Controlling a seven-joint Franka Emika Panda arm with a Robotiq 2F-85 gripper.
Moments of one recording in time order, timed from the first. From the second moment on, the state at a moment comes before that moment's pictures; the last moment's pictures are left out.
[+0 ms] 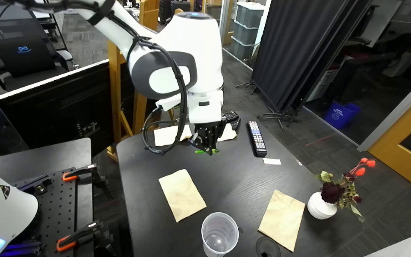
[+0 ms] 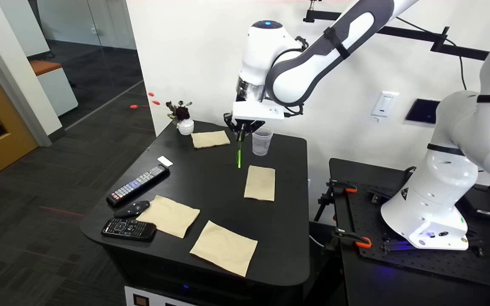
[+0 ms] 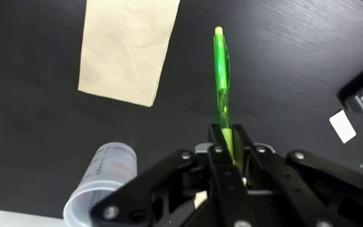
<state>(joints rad) -0.05 0.13 -0.10 -2.32 -0.12 2.63 1.14</state>
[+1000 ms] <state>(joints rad) -0.03 0.45 0.01 -2.18 0.22 2.52 0.53</state>
